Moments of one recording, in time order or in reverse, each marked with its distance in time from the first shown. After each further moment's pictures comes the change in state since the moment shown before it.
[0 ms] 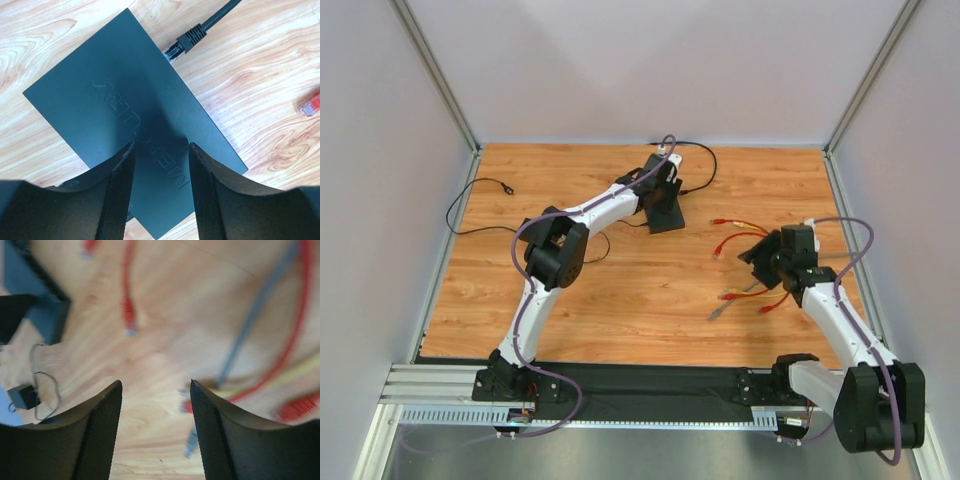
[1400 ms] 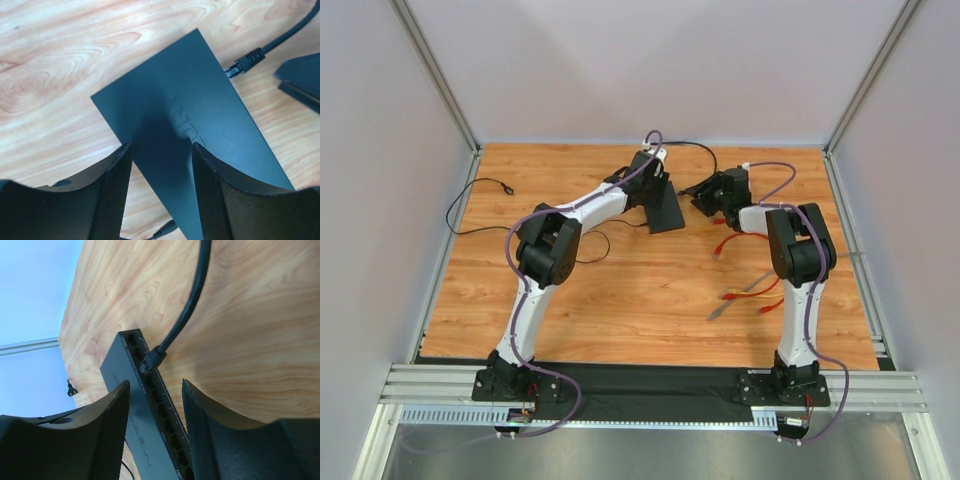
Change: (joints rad) left arm 0.056 -0.042 -0.100 0.122 -0.058 0.007; right arm 0.163 1.110 0.695 0.809 -0.129 0.182
